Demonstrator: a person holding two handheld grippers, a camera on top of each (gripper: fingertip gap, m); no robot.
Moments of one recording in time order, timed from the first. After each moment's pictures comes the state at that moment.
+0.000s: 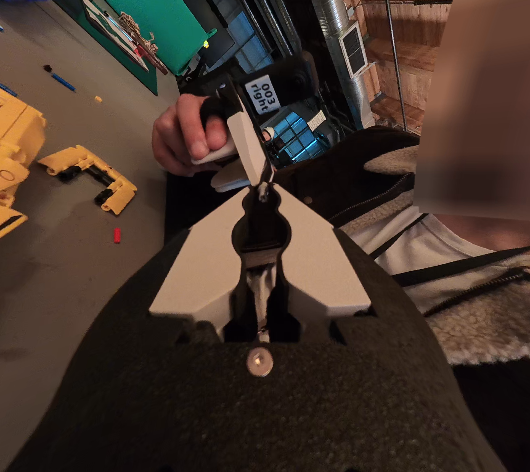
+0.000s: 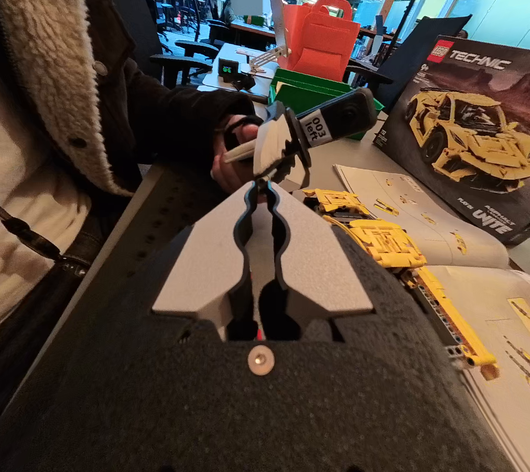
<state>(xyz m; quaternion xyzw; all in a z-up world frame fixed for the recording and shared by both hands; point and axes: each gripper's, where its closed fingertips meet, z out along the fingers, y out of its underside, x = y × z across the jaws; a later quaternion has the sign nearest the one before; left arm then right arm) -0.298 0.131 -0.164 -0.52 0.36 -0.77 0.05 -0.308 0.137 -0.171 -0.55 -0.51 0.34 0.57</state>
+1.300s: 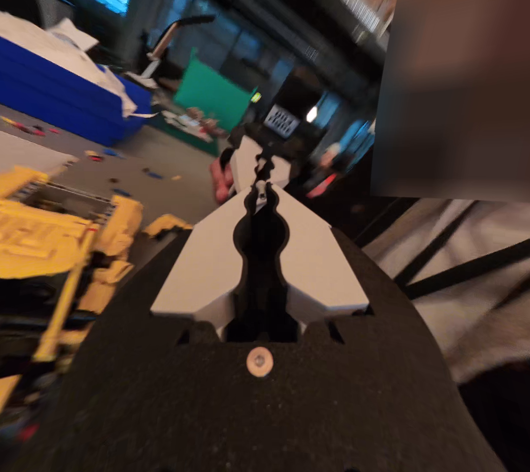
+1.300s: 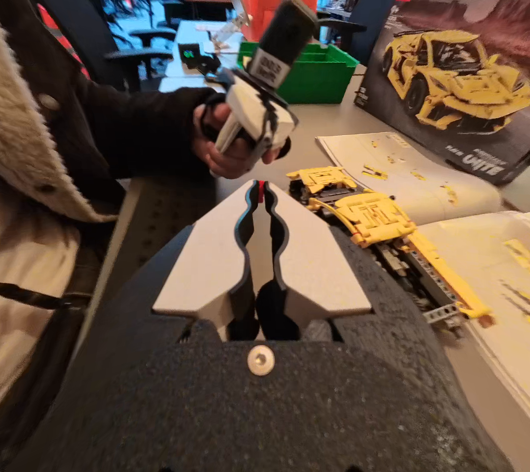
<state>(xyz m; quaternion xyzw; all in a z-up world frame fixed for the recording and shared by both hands) -0.316 0.162 -0.138 -0.50 0.40 -0.73 0.26 -0.306 0.158 -0.167 -0.64 -0.44 0.33 0.53</state>
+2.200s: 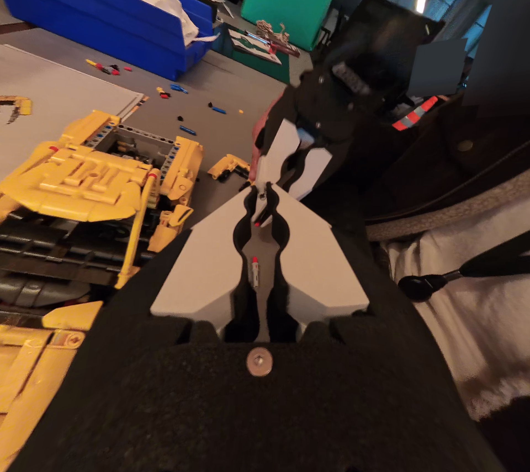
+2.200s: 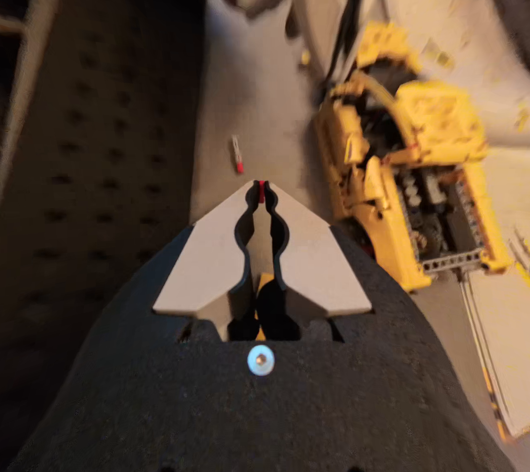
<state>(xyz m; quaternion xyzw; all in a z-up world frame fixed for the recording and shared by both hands) -0.301 0.172 -0.201 -0.60 0.50 -0.55 0.30 -0.287 0.156 -0.275 -0.70 -0.59 0.15 0.37</state>
